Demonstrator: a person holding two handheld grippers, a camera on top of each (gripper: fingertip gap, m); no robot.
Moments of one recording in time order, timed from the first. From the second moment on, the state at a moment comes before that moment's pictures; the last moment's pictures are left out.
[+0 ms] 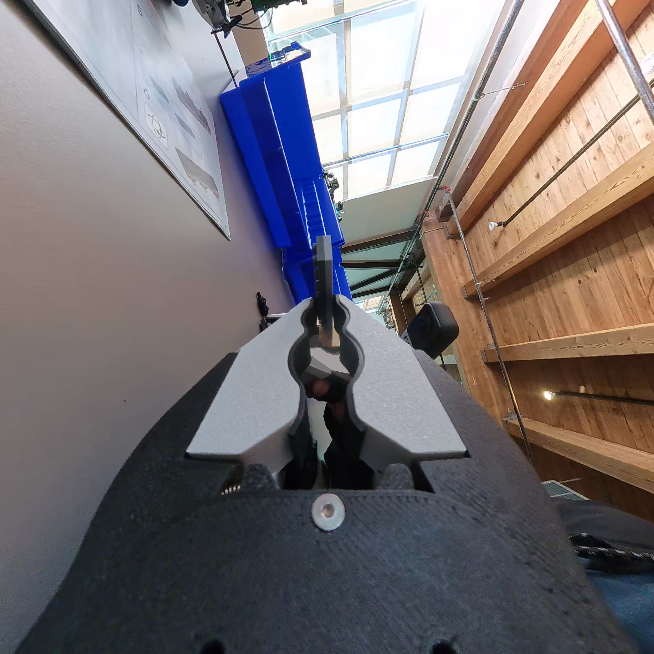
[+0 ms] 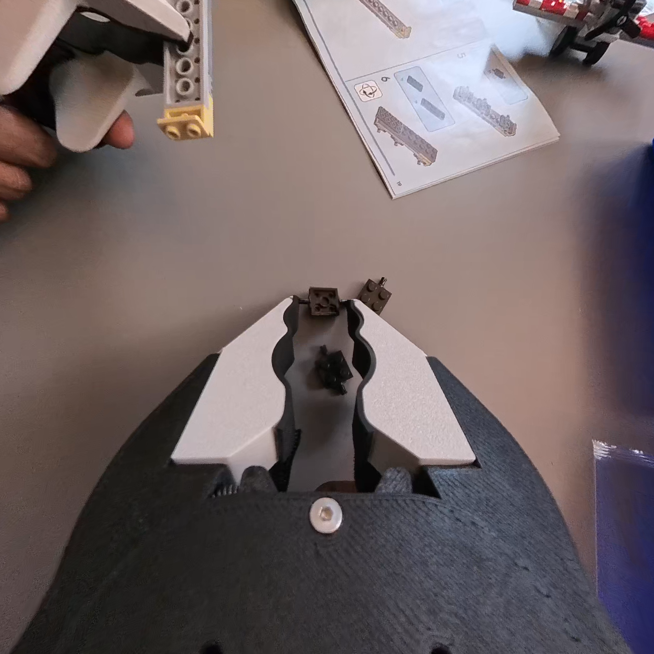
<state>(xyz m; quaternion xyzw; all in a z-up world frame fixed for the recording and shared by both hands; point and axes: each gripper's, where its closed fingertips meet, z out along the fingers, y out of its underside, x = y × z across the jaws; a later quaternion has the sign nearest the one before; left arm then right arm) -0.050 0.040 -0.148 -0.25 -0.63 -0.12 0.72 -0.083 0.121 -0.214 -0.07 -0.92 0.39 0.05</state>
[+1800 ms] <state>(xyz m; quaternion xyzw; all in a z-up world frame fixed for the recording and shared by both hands) -0.048 0.046 -0.151 -0.26 -0.64 -0.12 0.72 -0.079 0.117 -0.214 -0.03 -0.92 0.39 0.04</state>
